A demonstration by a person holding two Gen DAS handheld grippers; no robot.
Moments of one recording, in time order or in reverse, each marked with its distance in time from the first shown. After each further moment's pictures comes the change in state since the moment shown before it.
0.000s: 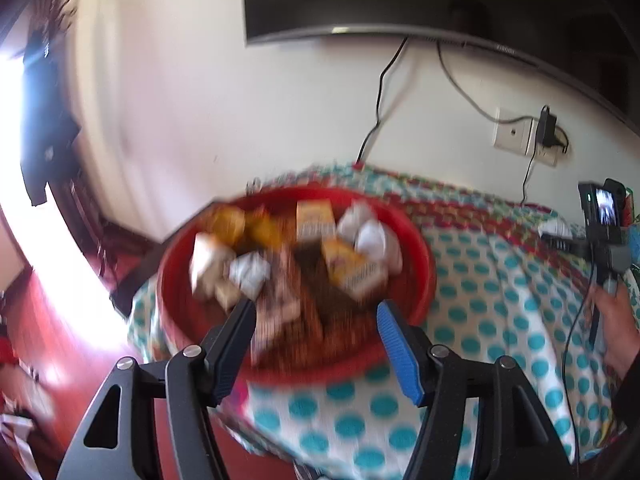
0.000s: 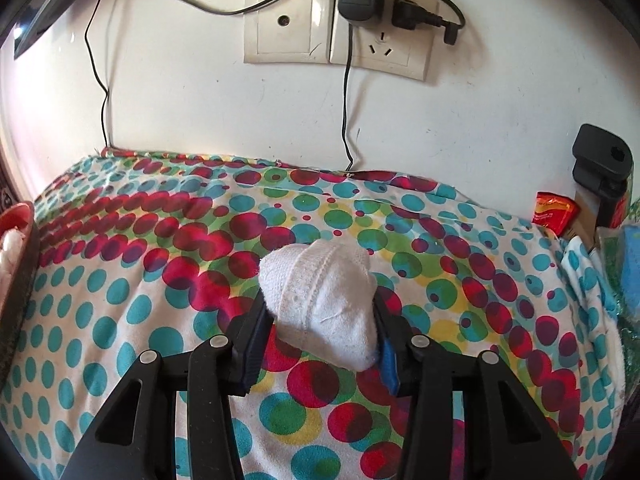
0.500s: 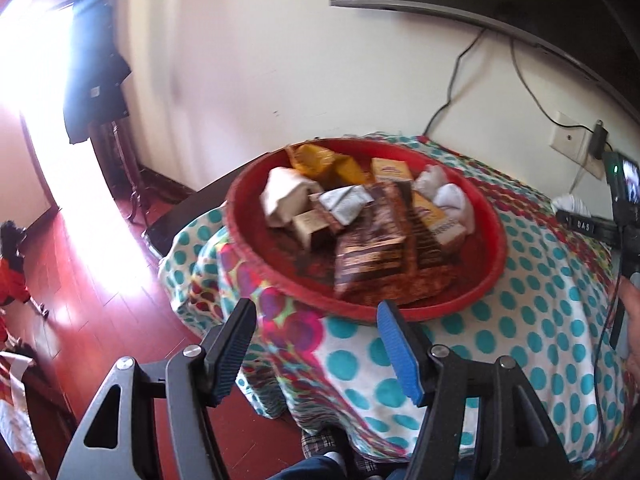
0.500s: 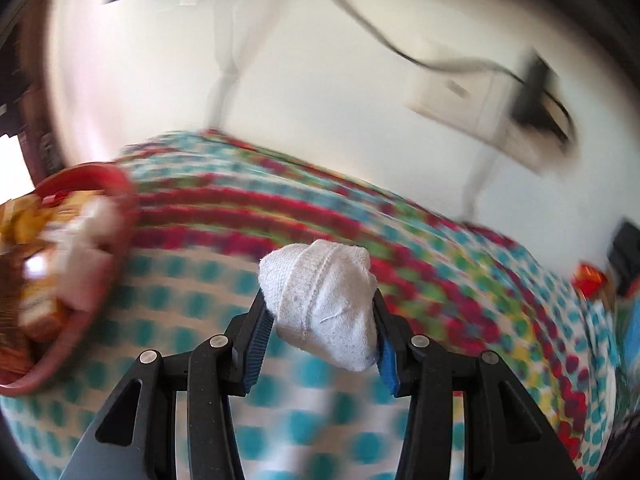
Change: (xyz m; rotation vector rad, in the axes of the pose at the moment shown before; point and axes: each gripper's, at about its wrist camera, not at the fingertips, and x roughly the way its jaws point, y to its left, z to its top) left arm 0.001 0.064 -0.039 -0.156 0.080 0.115; right arm -0.054 0.136 0.002 -0.223 -0.045 0.129
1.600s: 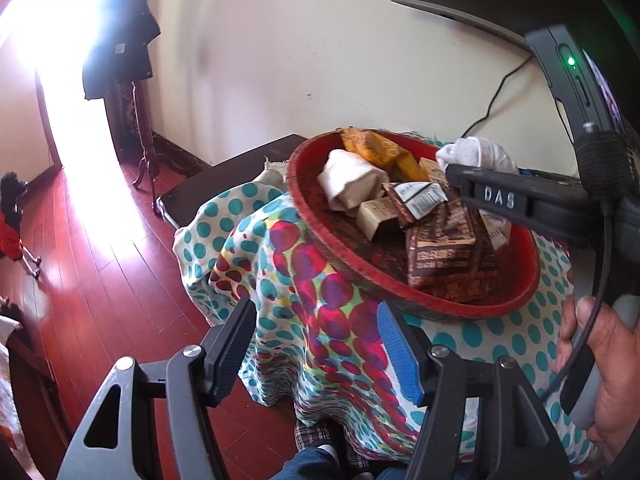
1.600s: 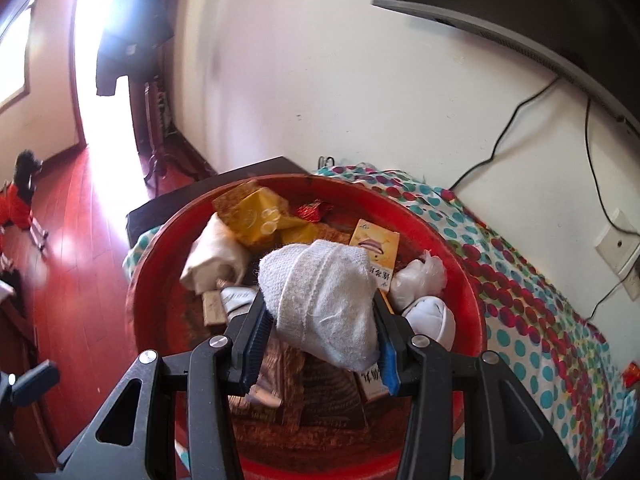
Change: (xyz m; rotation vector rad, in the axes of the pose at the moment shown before) left arm 0.009 0.064 -0.007 -0.131 0.037 -0.023; right arm -0.072 0.258 0.012 -0.254 -0.072 0.251
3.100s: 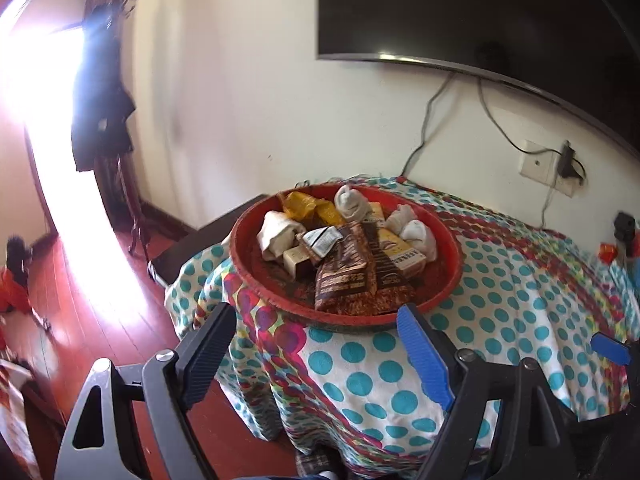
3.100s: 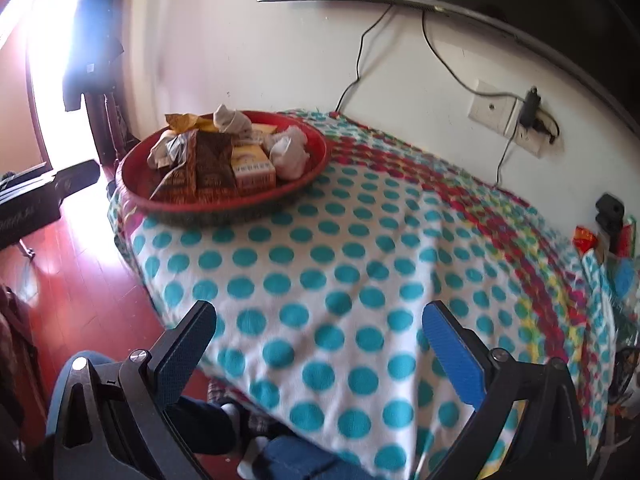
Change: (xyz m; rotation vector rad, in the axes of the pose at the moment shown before) left arm -0.081 -0.085 -0.018 0.172 -0.210 -0.010; right arm -0.150 -0.089 -0.185 0.174 0.044 -0.109
